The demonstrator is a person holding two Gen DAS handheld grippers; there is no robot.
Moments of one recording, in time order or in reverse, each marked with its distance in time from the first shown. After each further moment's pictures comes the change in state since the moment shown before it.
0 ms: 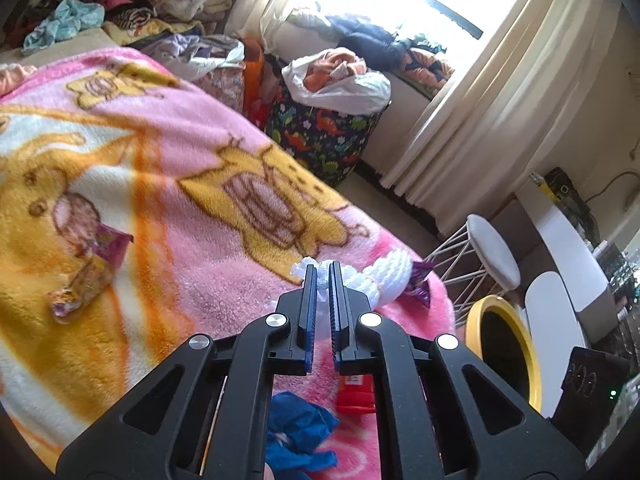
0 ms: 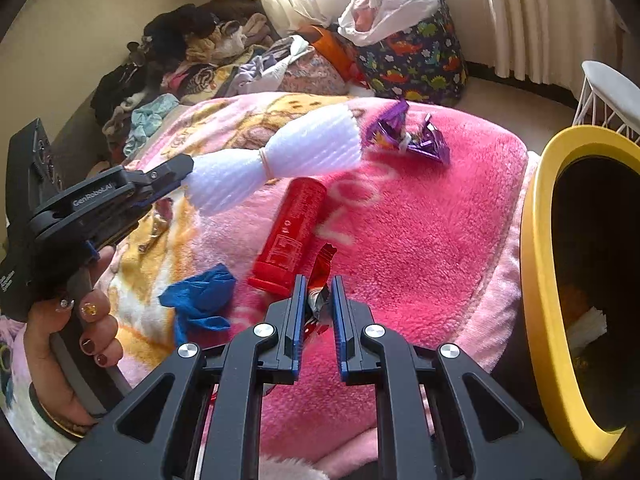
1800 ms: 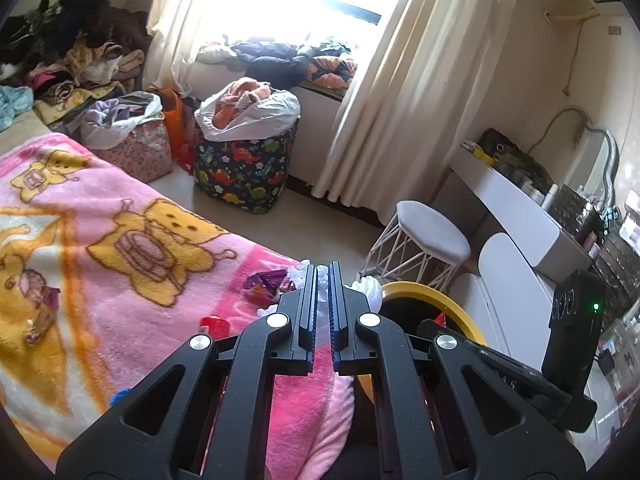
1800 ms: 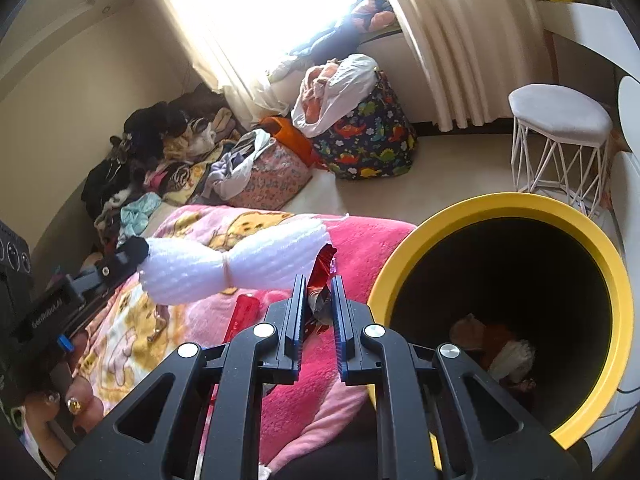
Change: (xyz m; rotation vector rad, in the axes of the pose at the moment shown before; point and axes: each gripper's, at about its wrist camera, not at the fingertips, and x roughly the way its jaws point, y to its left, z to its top) left arm -0.038 -0.137 -0.018 0.260 -0.055 -0.139; right arm -0.117 -0.081 0.018 0.165 -0.300 -0.056
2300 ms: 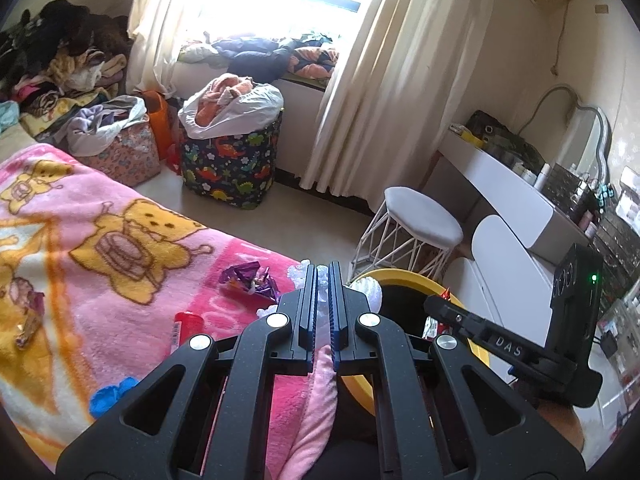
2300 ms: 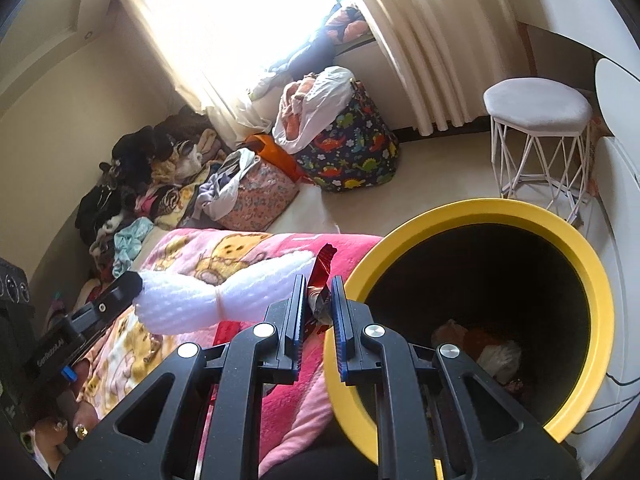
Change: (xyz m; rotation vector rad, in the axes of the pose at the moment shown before) left arm 0.012 -0.027 -0.006 0.057 0.032 -0.019; right arm -0.014 -0.041 0.009 0.075 -0.048 -0.024
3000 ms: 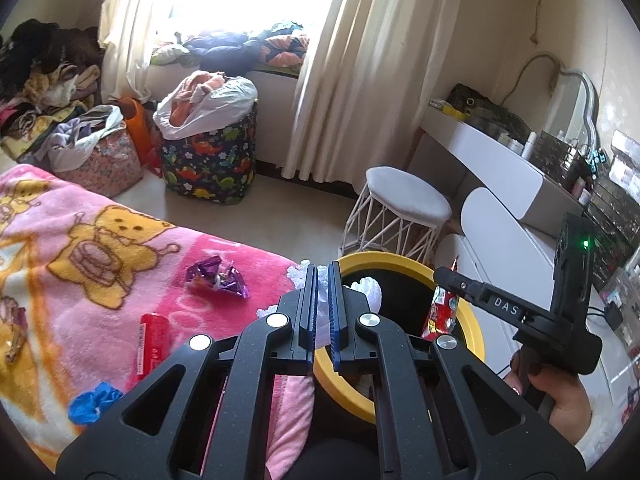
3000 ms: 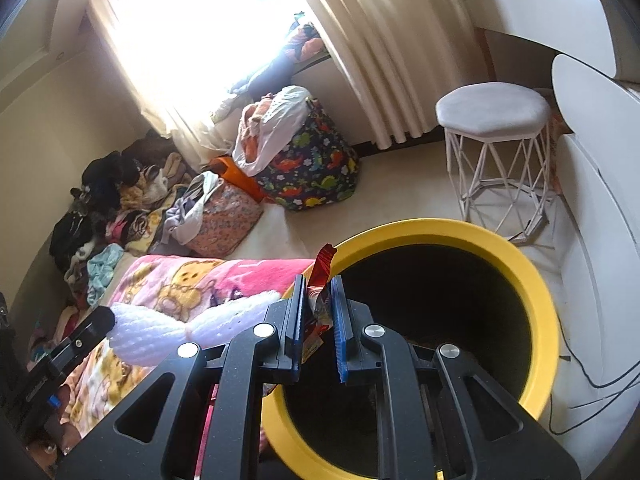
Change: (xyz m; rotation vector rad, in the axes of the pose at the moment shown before) left arm 0.023 -0.036 -0.010 0.093 0.047 -0.030; right arm -0.014 -0.048 0.012 0.055 -0.062 -0.117
